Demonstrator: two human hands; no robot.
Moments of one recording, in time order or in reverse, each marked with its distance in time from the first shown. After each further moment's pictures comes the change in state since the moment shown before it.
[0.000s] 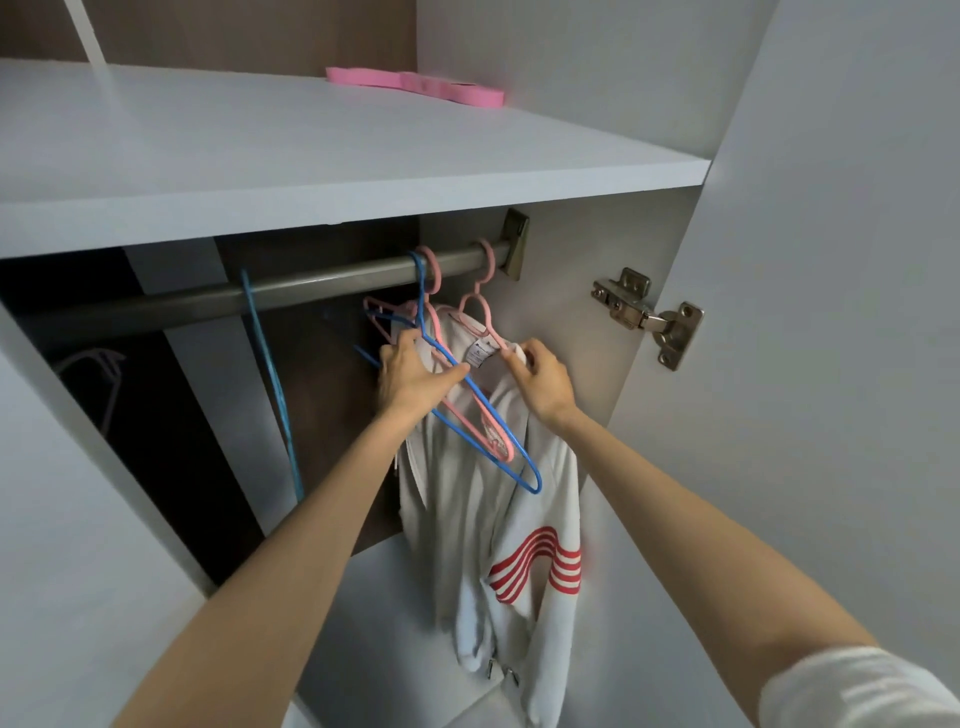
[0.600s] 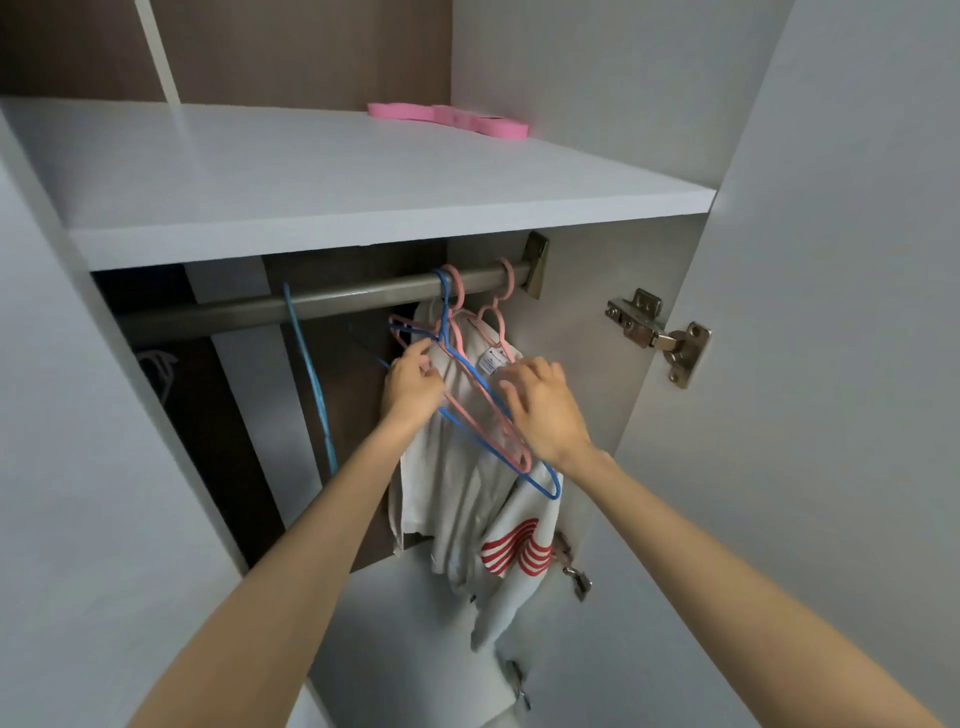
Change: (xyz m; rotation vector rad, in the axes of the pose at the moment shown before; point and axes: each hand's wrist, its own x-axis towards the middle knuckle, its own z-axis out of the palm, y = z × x) left_hand -0.018 0.006 -0.026 -0.167 0.044 0.008; right_hand -0.036 -0.015 -0.003 -0.340 -0.046 -0.430
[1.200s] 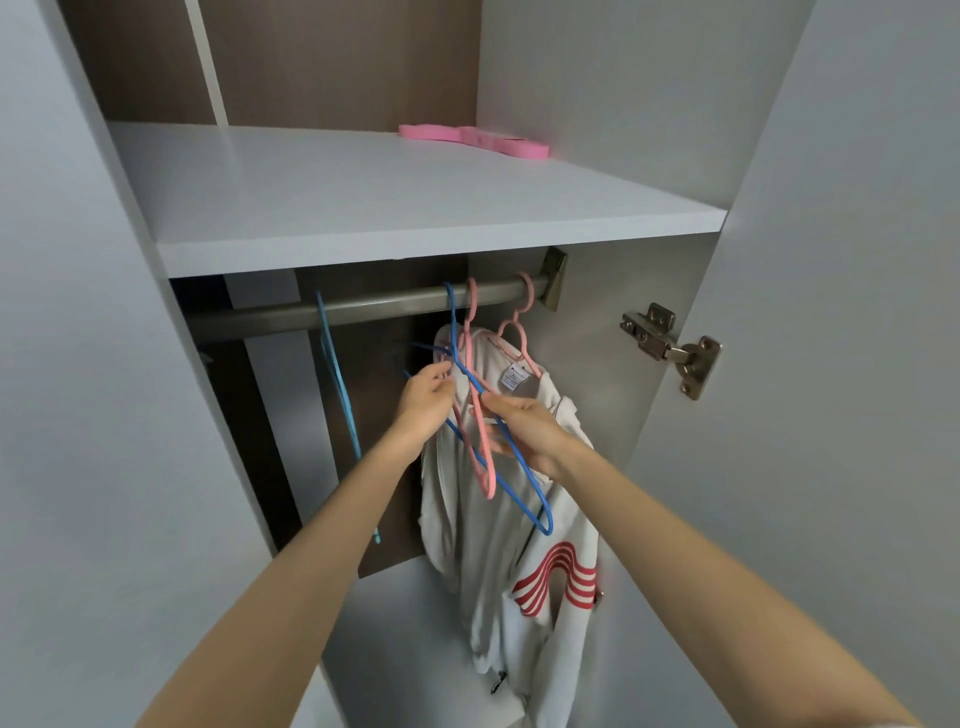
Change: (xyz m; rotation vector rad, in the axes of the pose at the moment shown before) left_hand -0.018 0.001 -0.012 -0.123 -0.086 -0.063; right_hand 0.005 -0.040 0.008 1.217 -0.357 0.634
